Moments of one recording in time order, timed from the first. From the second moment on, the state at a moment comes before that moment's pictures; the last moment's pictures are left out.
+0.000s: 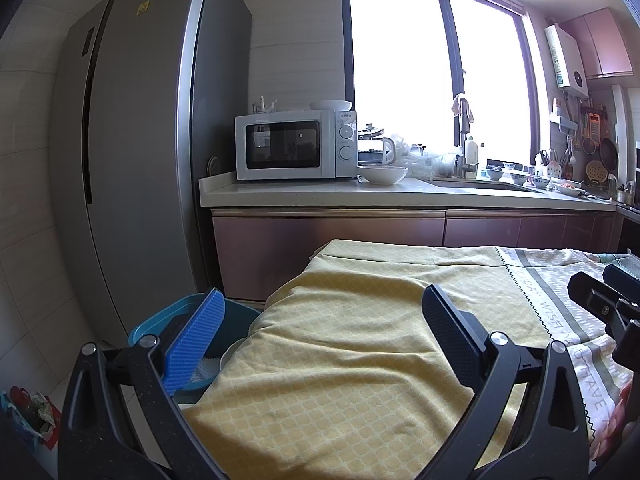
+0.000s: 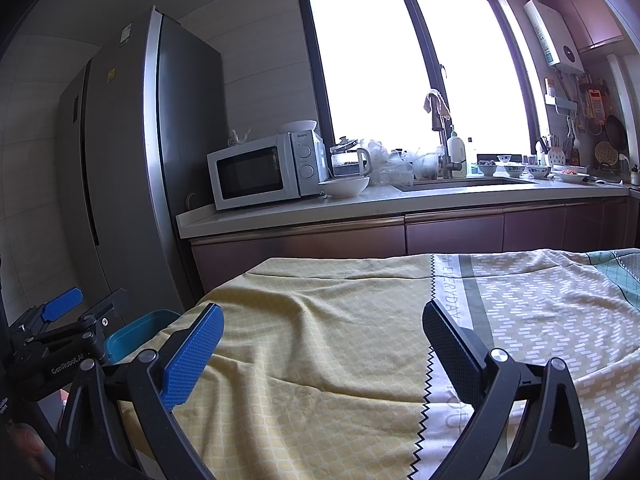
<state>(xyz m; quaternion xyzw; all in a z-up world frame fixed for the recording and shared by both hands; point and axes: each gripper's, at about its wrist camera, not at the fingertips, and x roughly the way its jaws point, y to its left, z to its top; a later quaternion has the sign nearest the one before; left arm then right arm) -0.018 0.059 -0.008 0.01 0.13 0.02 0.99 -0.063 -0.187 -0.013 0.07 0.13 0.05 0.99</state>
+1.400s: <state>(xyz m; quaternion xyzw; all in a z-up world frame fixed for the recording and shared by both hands) 0.038 0.038 -0.024 0.01 0.24 -0.04 0.97 -0.043 -0.225 -0.022 0.08 0.17 0.02 0.98</state>
